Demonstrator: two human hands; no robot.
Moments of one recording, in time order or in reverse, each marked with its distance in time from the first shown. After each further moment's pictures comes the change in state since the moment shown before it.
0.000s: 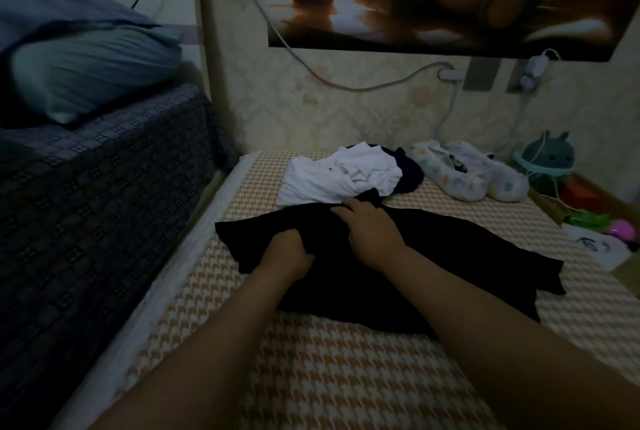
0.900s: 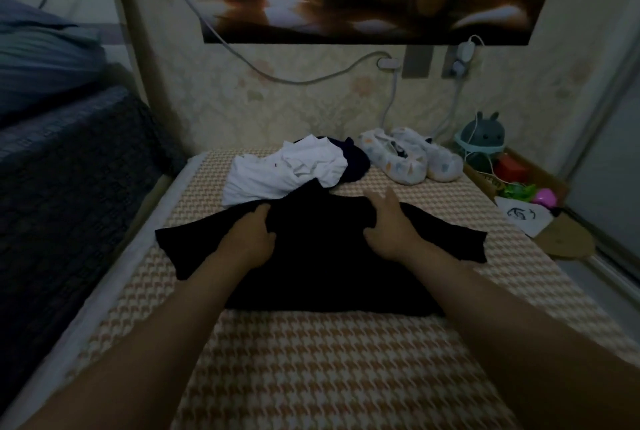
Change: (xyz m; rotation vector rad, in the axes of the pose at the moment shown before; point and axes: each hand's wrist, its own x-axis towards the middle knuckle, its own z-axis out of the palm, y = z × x) left_hand -0.001 0.046 0.001 0.052 -0.042 0.197; right_hand -0.081 0.094 -0.054 0.576 -0.202 0.553
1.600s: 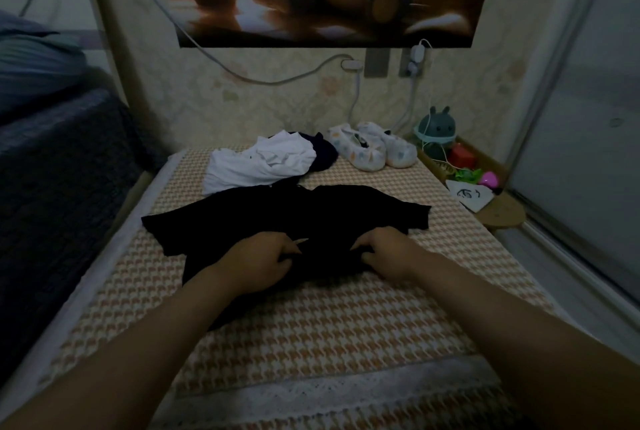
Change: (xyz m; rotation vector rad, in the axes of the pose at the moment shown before) left_hand -0.095 0.062 0.014 0.197 -0.249 0.461; right_hand -0.124 0.029 -0.022 -0.347 -0.115 -0.224
